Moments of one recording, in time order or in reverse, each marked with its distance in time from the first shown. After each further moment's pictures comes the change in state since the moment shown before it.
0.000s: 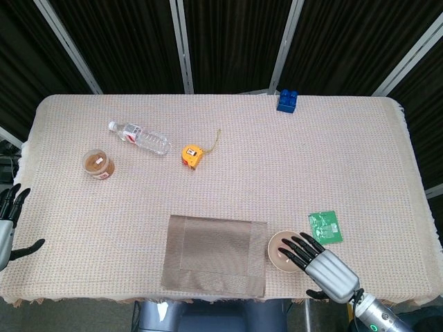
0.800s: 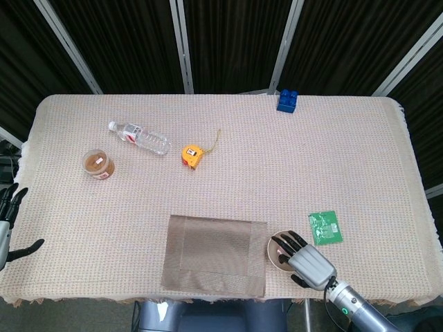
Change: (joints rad) left arm 0.010 0.024 0.001 -0.030 0.018 0.019 -0.025; right arm 0.045 -0.205 0.047 0.119 0.193 -0.172 -0.166
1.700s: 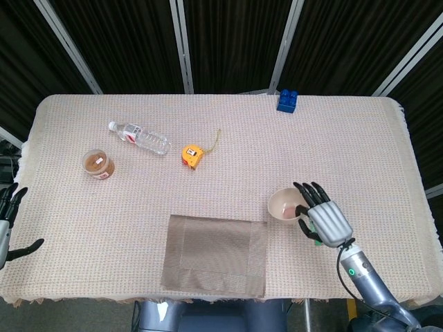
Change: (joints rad) left arm -0.004 0.000 -0.003 0.003 -0.012 -0.015 -0.010; right arm 0.045 -0.041 0.205 0.117 0.186 0.145 0.186
